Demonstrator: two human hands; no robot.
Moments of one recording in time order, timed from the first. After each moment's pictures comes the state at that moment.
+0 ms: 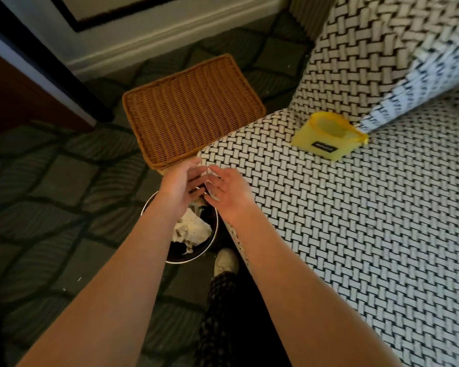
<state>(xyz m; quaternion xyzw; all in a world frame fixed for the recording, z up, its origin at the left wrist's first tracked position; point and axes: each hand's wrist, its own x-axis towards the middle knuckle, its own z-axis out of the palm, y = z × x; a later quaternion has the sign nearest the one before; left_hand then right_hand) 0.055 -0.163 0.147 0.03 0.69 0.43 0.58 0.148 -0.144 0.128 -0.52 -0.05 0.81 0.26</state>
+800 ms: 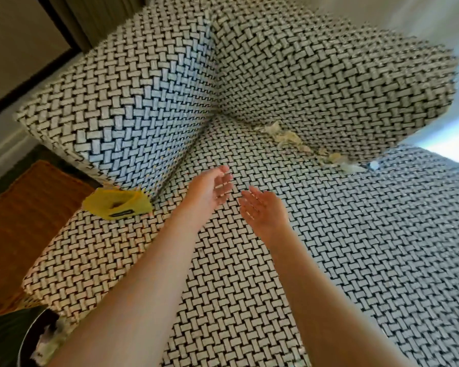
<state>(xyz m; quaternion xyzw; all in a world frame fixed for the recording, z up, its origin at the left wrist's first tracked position) 0.426 -0.070 0.213 0.25 0.56 0.27 0.74 0.529 -0.132 0.177 -0.53 0.11 0.63 0.56</state>
